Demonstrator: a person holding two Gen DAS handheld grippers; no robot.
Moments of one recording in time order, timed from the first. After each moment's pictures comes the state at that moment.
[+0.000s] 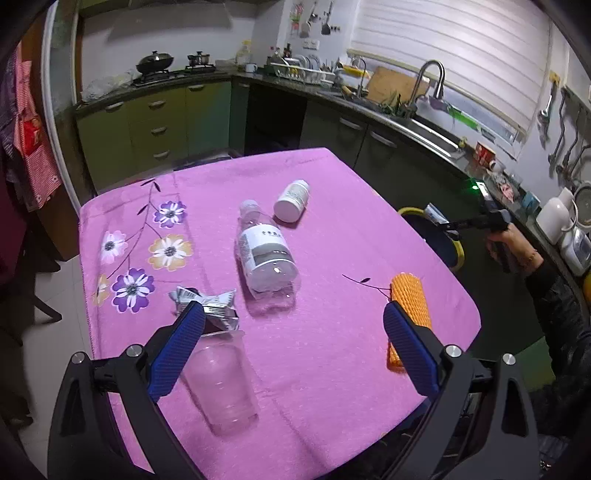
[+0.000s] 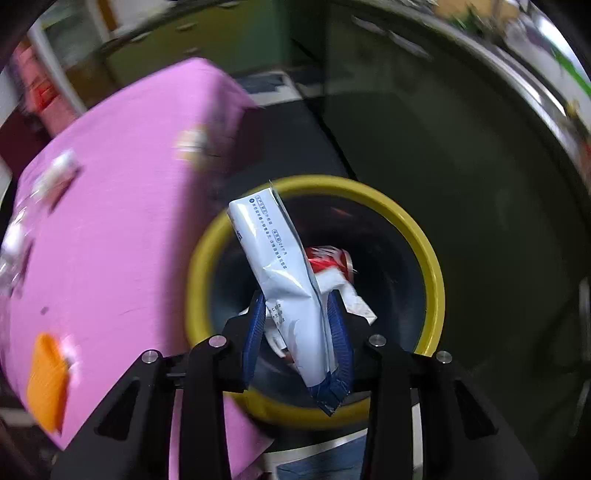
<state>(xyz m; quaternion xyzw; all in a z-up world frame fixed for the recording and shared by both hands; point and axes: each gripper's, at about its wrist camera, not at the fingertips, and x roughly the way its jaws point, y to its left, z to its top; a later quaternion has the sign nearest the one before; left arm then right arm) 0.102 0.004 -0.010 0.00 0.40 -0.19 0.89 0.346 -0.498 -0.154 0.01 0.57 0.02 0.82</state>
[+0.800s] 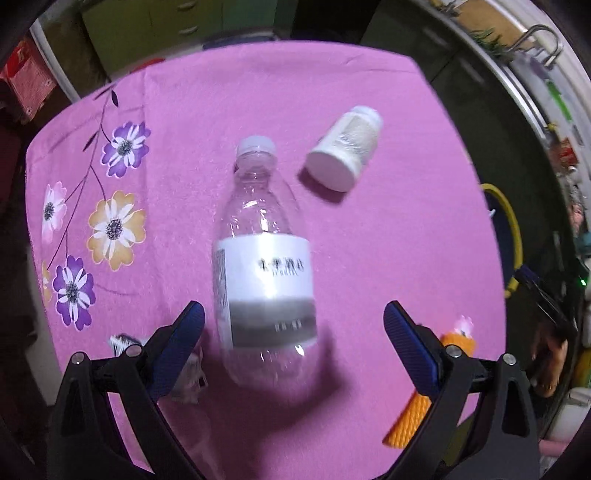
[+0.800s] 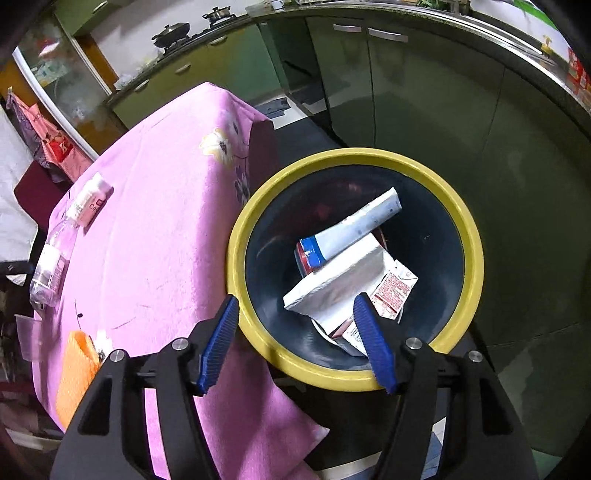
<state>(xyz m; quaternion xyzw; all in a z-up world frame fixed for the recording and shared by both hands) 0.291 -0.057 -0.096 -0.03 0.64 -0.09 0.76 0.287 -0.490 -0.163 0.12 0.51 0.05 0.85</state>
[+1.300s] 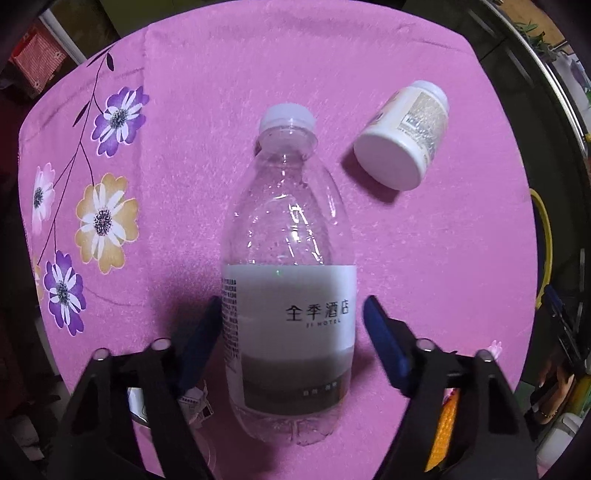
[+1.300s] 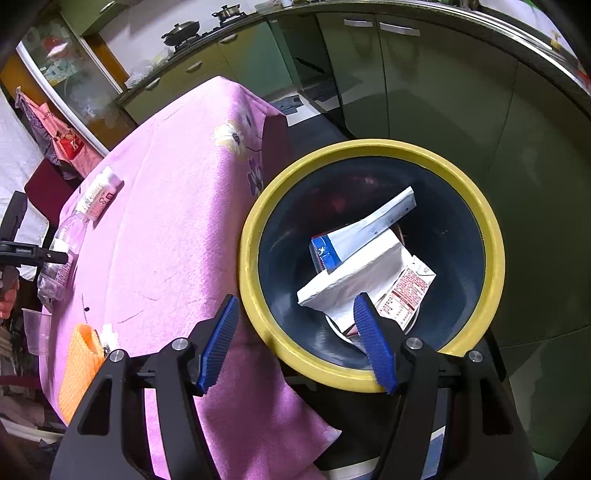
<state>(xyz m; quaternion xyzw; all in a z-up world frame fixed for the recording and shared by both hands) 0.312 -0.061 -0.137 -0.02 0.69 -0.04 0.72 0.287 -0.485 -0.170 0.13 0.51 0.08 0.85</state>
